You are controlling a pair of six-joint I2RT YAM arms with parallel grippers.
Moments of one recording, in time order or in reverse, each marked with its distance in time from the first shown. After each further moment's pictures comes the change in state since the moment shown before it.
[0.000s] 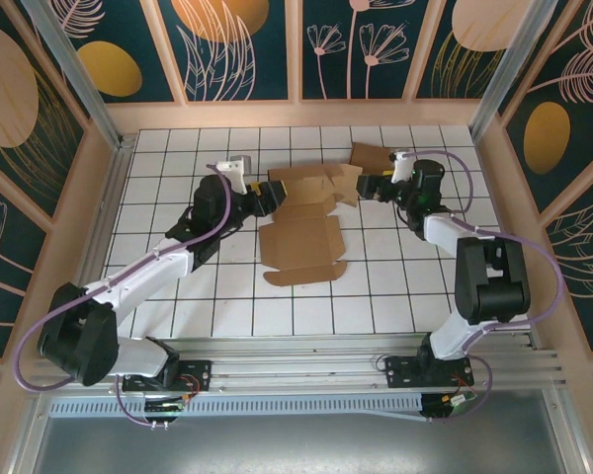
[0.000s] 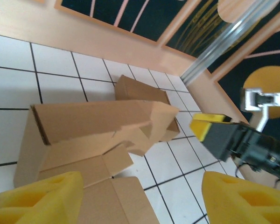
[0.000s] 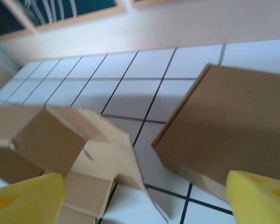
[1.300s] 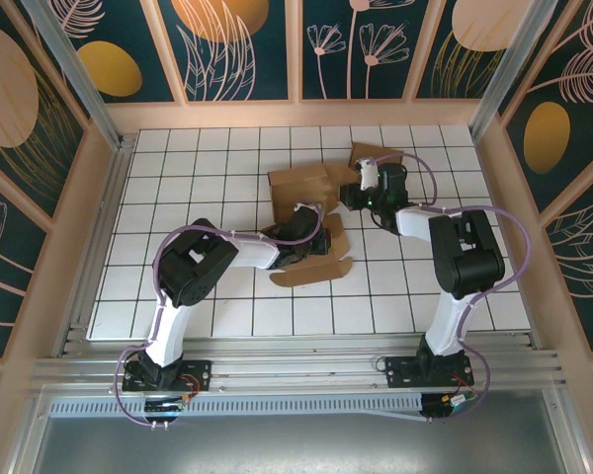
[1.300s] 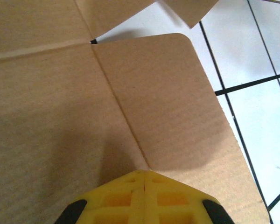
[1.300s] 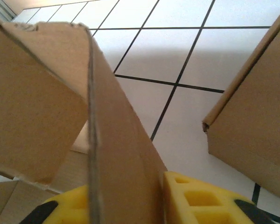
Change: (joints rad) left arm -0.256 0.740 0.268 0.040 -0.085 -0.103; right arm 0.157 0.198 0.097 -0.019 0.096 0.000
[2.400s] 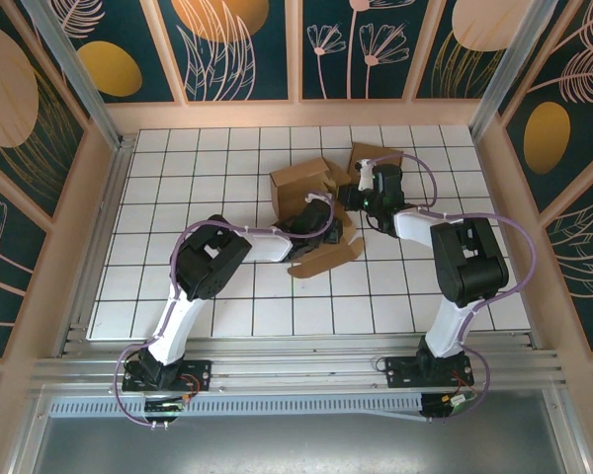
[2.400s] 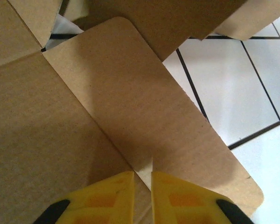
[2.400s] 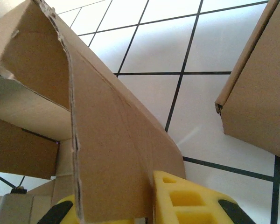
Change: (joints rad) left arm -0.003 0.135 0.203 -0.020 -0.100 0.053; right arm 0.039 -0.056 -0.018 -0.055 0.059 0.163
